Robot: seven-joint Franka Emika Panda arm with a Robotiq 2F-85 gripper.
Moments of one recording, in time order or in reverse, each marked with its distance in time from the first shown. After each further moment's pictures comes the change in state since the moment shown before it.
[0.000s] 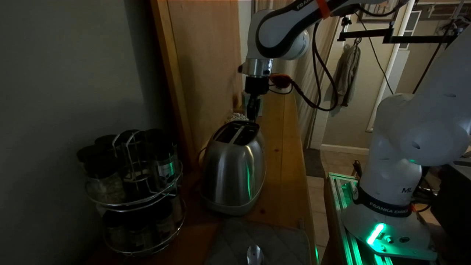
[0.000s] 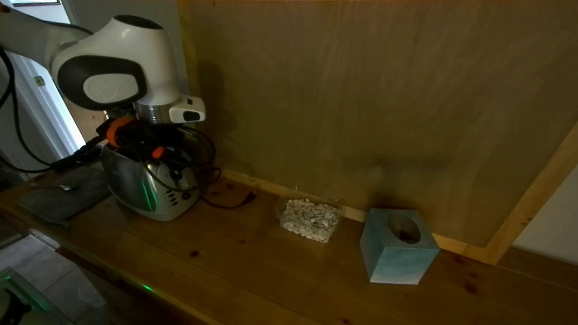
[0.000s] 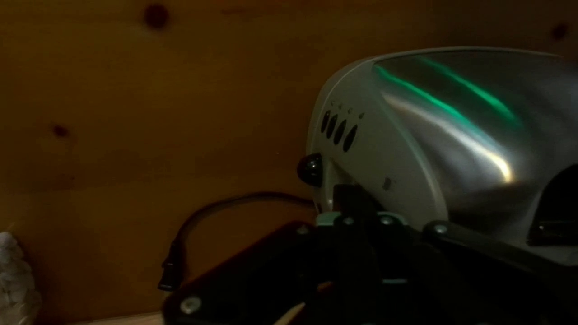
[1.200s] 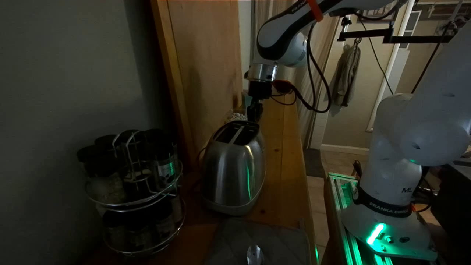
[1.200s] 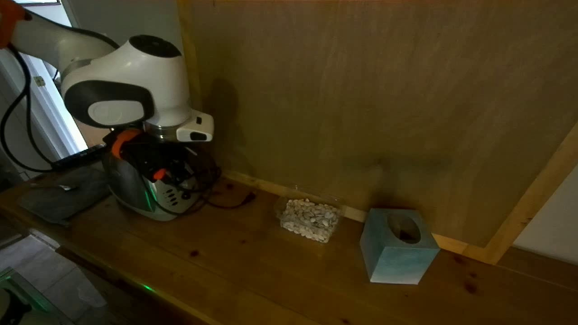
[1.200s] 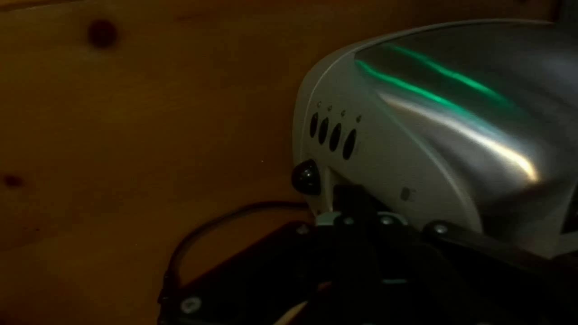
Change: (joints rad) arm 0.000 0.031 -0.082 -0.022 0.166 0.031 -0.057
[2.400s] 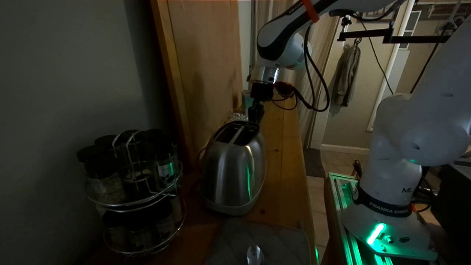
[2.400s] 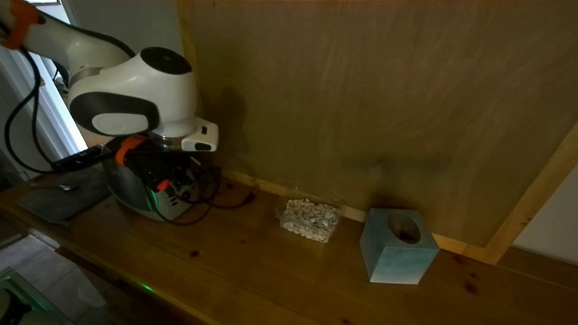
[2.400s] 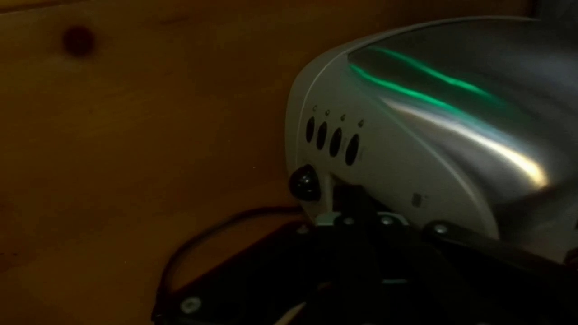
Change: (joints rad) arm 0.000 0.024 -0.046 0.003 0.086 -0.017 -0.077
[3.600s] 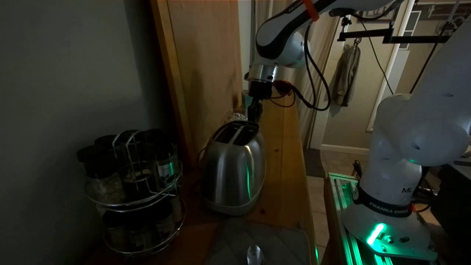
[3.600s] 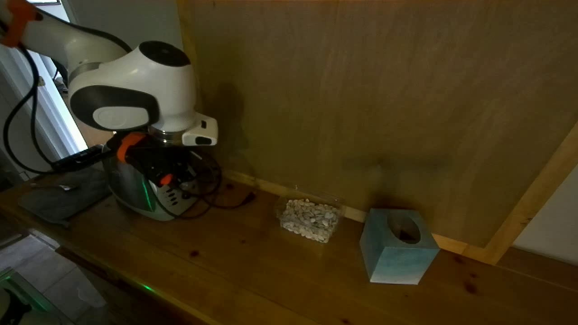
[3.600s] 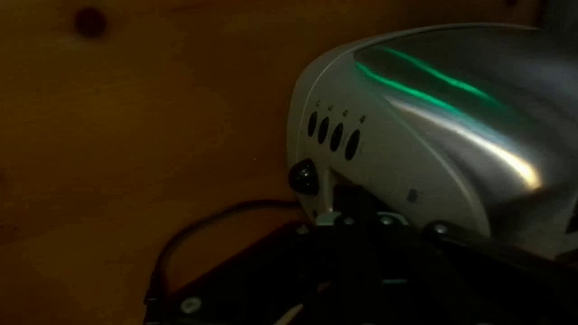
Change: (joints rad) arm -0.003 -0.002 0.022 0.013 -0.029 -0.005 -0.017
